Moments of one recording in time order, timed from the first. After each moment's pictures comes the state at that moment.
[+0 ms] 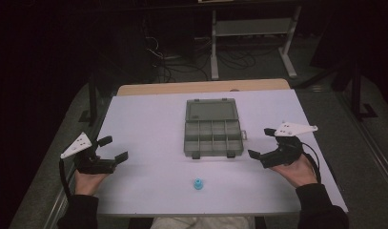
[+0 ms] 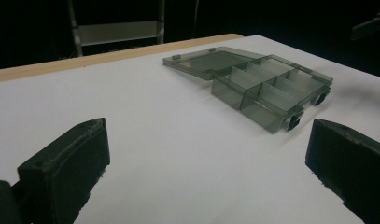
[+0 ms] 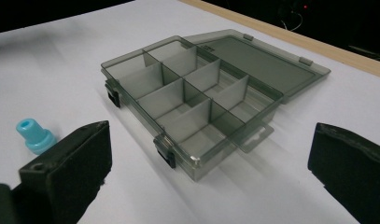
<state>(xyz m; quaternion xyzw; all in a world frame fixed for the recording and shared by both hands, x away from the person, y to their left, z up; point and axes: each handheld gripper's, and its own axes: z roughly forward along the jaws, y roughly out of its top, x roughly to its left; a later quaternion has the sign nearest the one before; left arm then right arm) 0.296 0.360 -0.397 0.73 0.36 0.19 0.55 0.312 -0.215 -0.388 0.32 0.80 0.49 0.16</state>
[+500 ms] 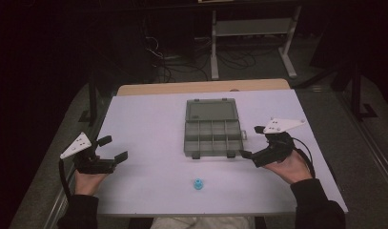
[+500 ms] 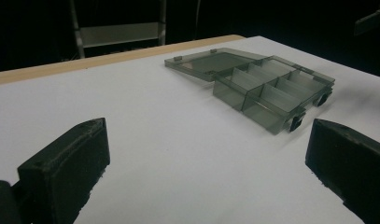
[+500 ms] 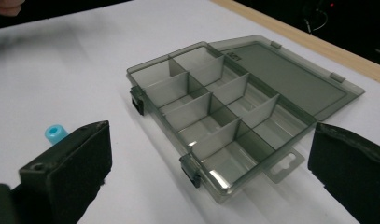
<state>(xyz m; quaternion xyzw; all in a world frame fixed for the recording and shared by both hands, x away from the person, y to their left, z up) 0.296 0.360 -0.396 0.73 0.35 0.19 0.55 0.316 -0.189 -0.371 0.28 0.82 0.47 0.14</state>
